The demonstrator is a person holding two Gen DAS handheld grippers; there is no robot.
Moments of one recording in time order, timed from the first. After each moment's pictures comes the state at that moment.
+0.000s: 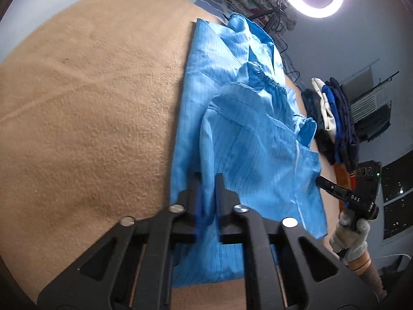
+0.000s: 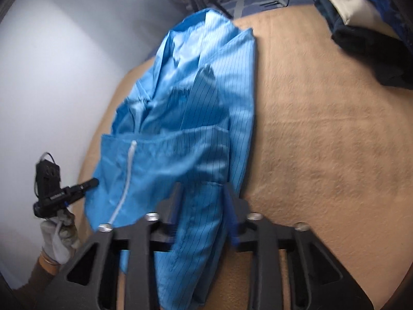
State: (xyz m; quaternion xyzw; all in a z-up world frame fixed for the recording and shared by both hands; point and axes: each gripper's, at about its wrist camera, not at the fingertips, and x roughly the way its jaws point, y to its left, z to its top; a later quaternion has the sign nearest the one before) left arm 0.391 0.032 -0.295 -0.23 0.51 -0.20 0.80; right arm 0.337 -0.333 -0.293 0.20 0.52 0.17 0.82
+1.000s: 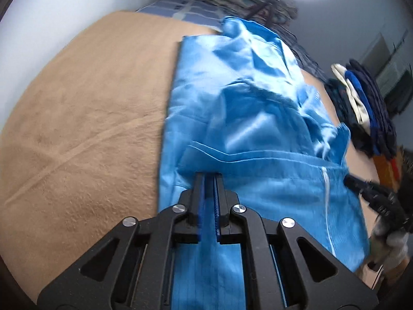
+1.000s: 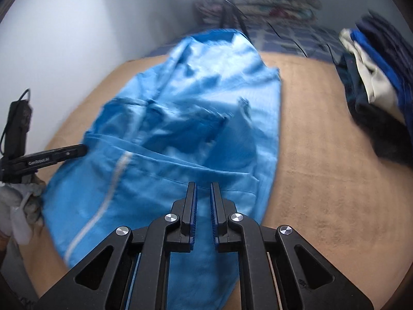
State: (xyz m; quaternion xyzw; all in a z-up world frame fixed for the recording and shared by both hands) left arm 0.439 -0.015 -0.291 -0.12 0.48 -0.14 0.85; right arm 0.356 -0.286 -0.296 0.05 0.48 0.11 0.87
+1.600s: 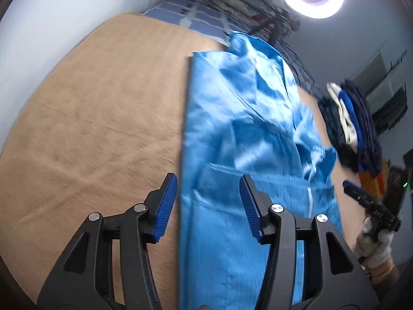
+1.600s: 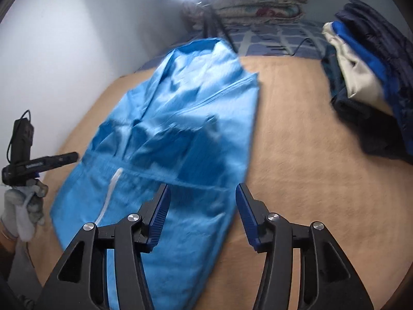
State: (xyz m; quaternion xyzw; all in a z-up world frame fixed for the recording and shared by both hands) left arm 0.458 0.019 -0.268 -0.17 0.50 -0.17 0.83; right arm 0.358 -0.333 -0.269 0.10 0.46 0.12 0.87
